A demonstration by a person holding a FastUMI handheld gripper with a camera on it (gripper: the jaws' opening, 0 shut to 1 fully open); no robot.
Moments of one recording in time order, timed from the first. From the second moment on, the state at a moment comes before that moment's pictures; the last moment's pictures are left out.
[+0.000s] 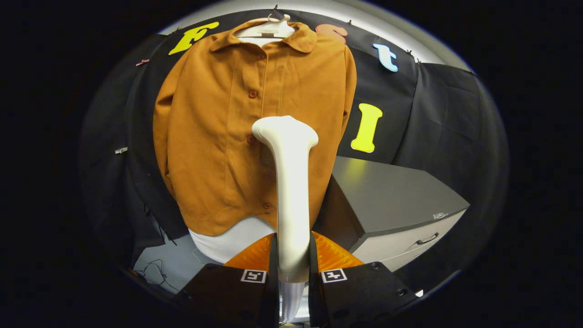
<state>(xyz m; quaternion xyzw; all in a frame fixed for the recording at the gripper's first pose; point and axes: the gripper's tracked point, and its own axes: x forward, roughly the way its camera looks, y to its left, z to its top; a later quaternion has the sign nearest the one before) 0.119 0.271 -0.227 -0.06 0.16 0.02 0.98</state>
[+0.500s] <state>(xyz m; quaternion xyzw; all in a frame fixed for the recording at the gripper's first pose) 0.080 0.266 -0.085 -0.02 0.03 0.00 1.00</state>
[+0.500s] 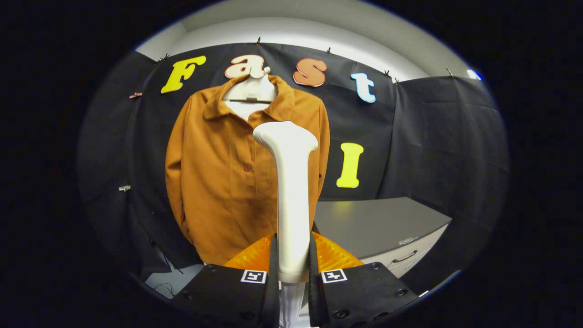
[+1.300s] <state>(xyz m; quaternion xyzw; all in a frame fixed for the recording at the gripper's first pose) 0.083 0.366 0.023 -0.02 -0.06 0.04 1.00</state>
